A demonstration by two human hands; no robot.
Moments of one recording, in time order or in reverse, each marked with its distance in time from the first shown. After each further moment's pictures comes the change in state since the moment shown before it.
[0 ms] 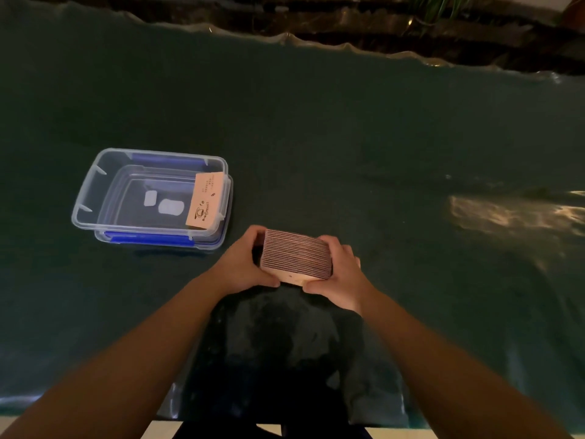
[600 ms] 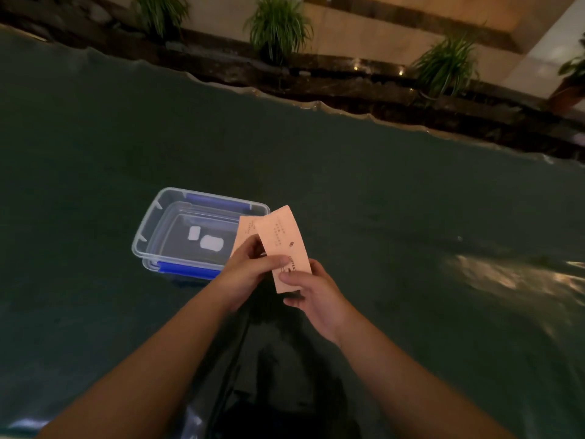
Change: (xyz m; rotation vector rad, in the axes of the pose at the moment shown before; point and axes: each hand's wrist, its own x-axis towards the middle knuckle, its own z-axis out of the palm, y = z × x) left_hand -0.048 0.050 -0.070 -0.825 0.193 -0.014; right_hand -0.010 -0.159 0.033 0.883 -0.166 0.134
